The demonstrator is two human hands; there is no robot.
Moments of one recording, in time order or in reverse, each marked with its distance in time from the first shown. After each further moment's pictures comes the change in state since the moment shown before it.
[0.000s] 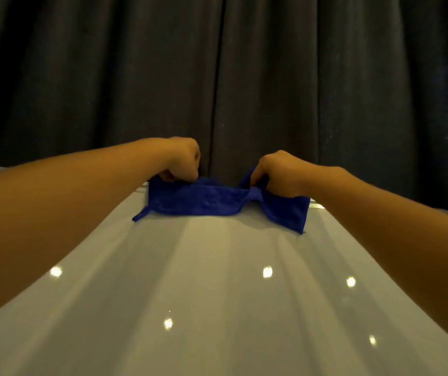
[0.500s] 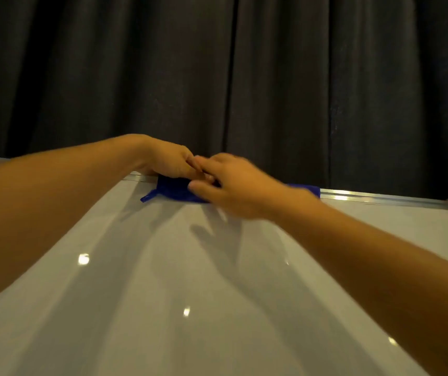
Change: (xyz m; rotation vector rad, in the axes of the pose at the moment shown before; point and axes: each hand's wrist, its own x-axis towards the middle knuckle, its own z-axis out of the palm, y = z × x) left_hand -0.022 -0.023 0.008 -0.418 -0.300 0.050; right_hand -0.028 -0.091 0.007 0.380 0.253 -0.237
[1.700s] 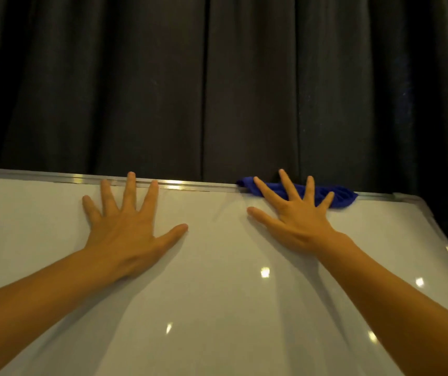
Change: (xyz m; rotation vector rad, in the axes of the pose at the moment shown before) left_hand -0.041 -0.071 0.130 0.502 0.672 -0.089; right_hand -0.105 0.108 0.038 -0.242 0.057 0.556
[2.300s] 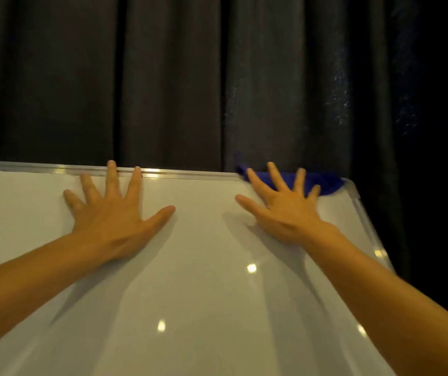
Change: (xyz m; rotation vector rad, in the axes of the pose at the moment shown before) left_hand -0.002 0.159 0.000 -0.012 -0.079 -0.104; right_hand -0.016 0.144 -0.008 0.049 -0.071 0.056
